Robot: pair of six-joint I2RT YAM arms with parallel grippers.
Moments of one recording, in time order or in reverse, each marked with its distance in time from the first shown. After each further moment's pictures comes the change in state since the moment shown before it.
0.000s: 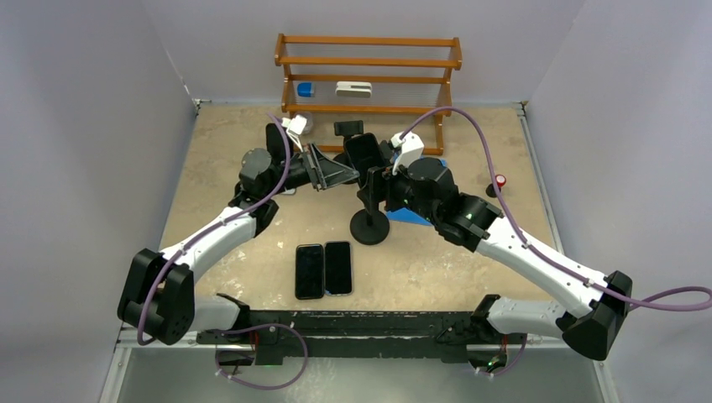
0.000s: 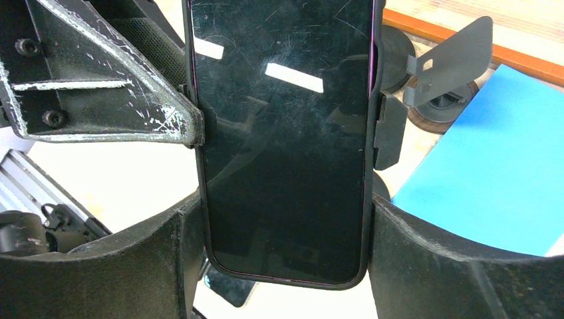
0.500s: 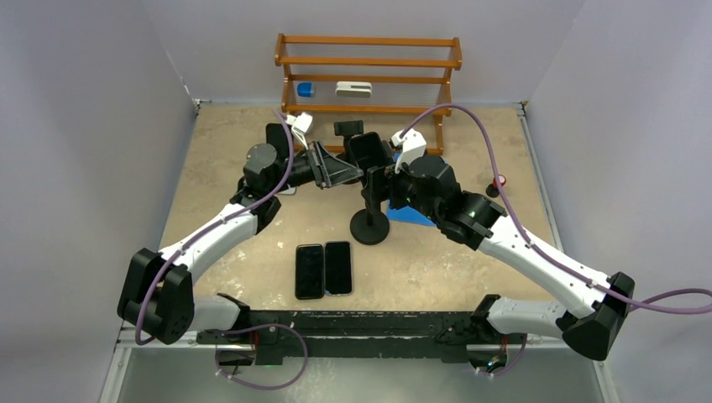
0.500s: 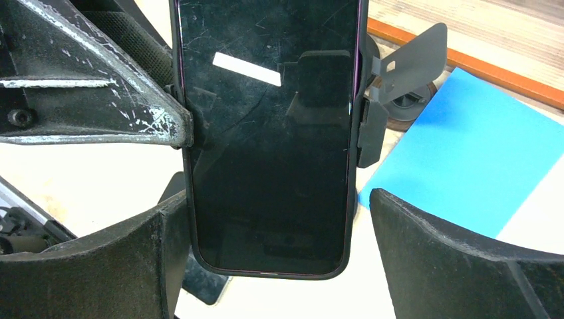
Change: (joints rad) left arm -0.033 0.003 0.058 -0.114 -0.033 0.056; right arm -0.004 0.001 0.036 -0.062 0.051 -0.060
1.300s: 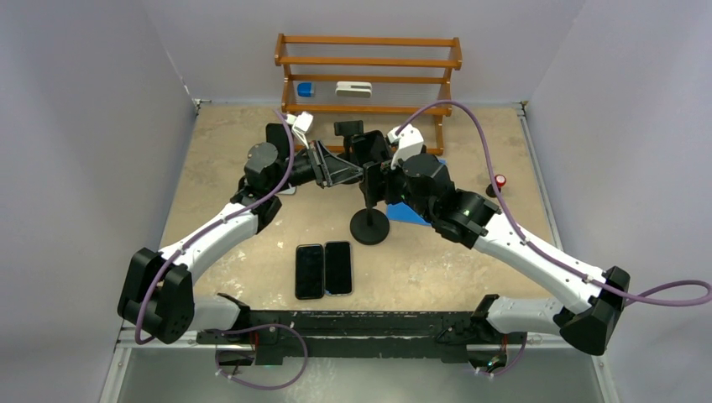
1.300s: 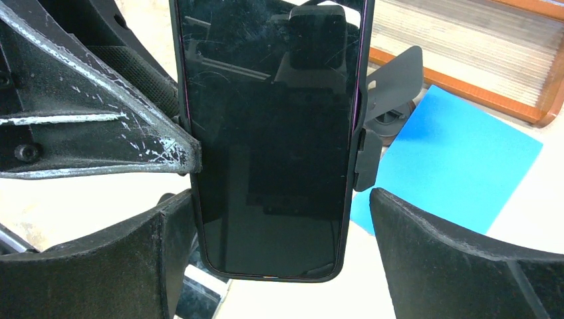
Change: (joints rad) left arm -0.008 0.005 0.011 -0.018 -0.017 0.015; right arm 0.034 0.034 0.034 0.026 0.105 -0.023
